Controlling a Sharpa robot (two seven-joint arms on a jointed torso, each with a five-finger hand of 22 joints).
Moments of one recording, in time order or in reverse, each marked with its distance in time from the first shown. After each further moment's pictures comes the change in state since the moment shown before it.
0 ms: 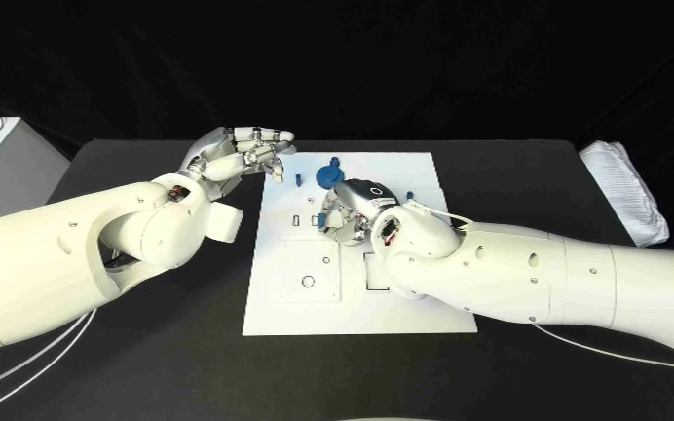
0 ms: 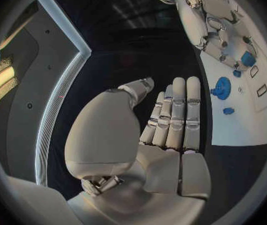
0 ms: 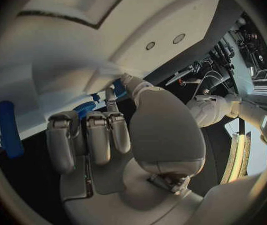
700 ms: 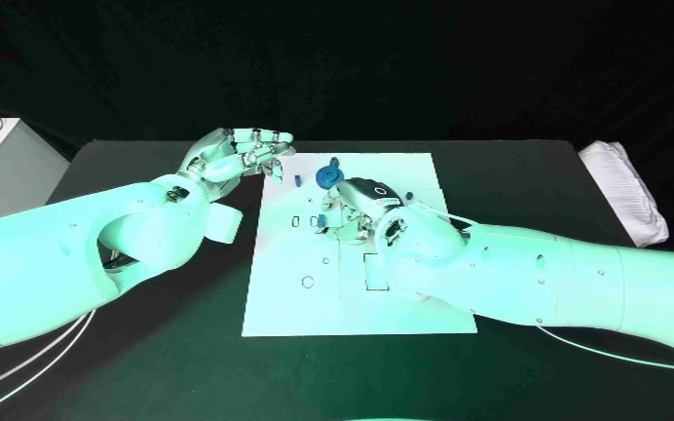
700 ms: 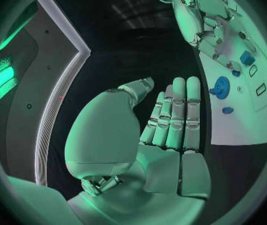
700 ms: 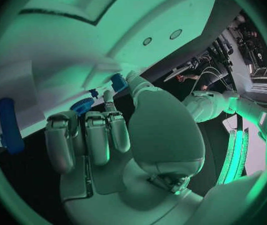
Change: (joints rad) left arm 0.000 0.000 0.000 -0.003 -0.004 0.001 -0.007; left_hand 0.000 0.000 0.000 0.000 0.000 0.000 0.000 0.000 0.000 0.000 0.000 0.000 0.000 0.000 0.000 0.000 0.000 0.000 0.000 0.000 0.000 0.000; right arm -0.001 -0.024 -0.001 0.022 0.015 -0.047 0.030; right_hand 0.019 0.006 -0.153 0.071 -0.057 -0.042 0.014 -0.028 -0.025 0.002 0.016 -0.021 0.000 0.000 0.014 0.000 0.000 0.000 0.000 0.014 0.000 0.000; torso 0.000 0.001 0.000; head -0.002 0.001
